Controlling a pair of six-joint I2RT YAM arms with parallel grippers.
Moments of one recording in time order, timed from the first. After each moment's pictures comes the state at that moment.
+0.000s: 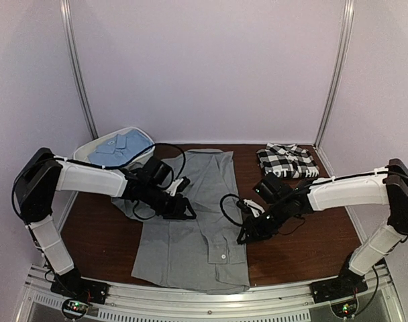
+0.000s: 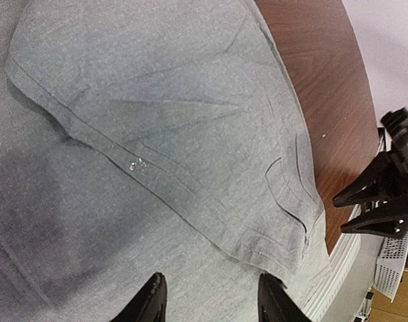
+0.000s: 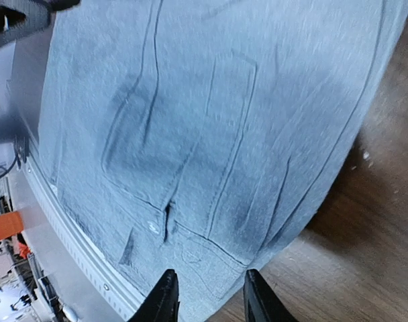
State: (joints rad) left arm -0.73 1.77 1.04 -0.21 0.49 -0.50; right arm 0.82 1.56 0.84 -0.41 -0.46 0.53
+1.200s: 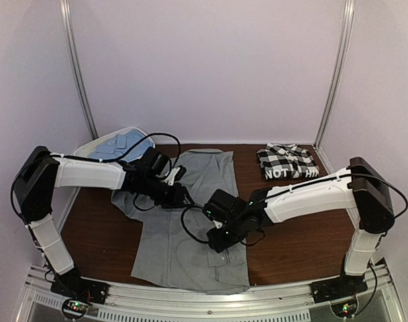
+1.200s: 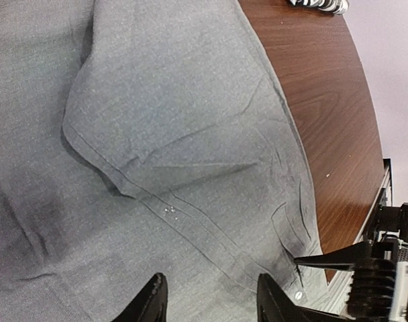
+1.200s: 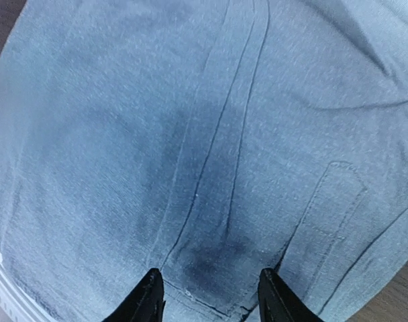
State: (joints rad) left arm -0.69 1.77 1.11 -0.24 0.41 -0.51; right arm 1.12 1.85 1.19 -0.49 0.05 0.56
